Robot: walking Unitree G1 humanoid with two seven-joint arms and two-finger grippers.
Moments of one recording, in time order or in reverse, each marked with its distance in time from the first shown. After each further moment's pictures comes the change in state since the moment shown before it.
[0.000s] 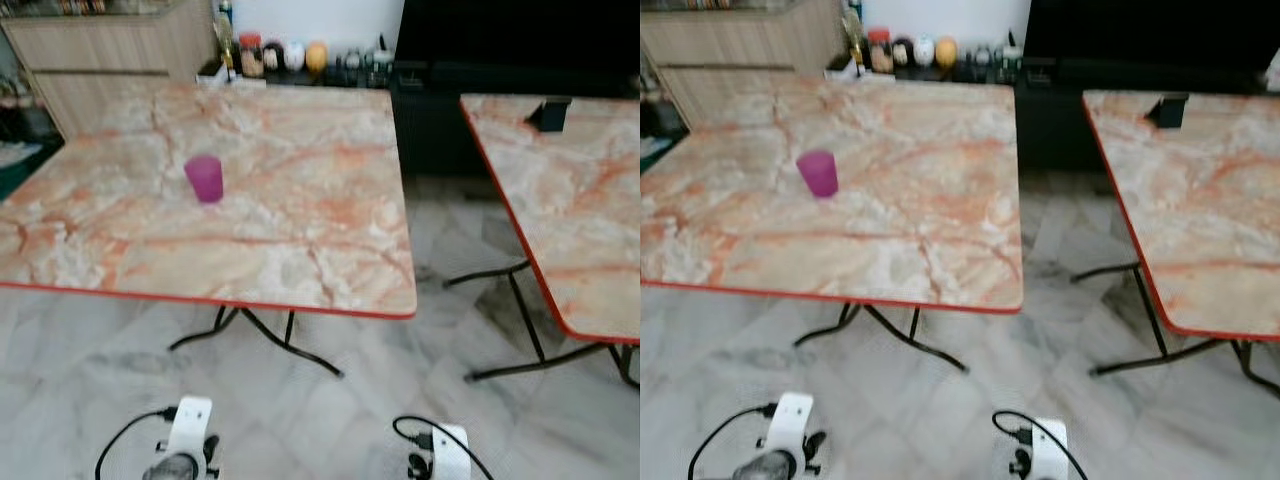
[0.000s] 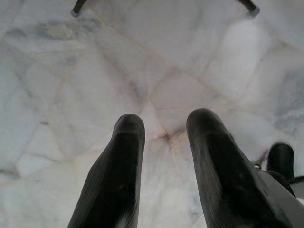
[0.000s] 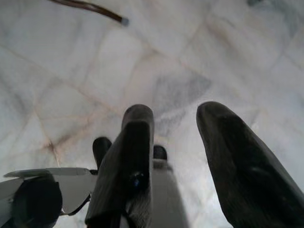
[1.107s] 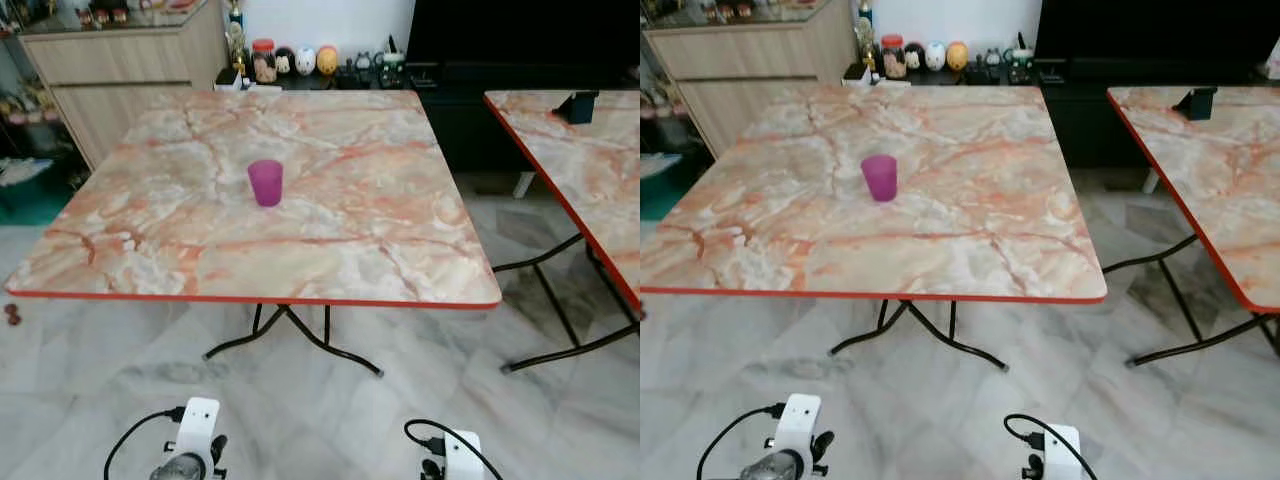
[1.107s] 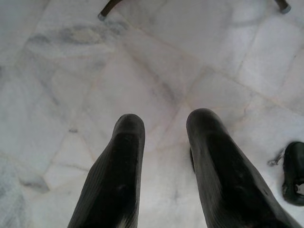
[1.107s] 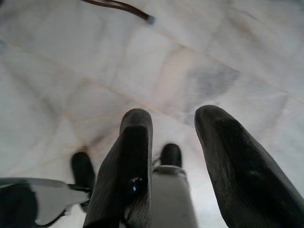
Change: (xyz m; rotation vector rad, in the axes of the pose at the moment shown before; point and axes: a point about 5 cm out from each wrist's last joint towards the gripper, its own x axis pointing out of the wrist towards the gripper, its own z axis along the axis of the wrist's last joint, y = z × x) left arm 0.000 -0.001 -0.001 0.002 0.002 -0.002; right arm 0.000 0.001 -0.002 0.009 0.012 0.000
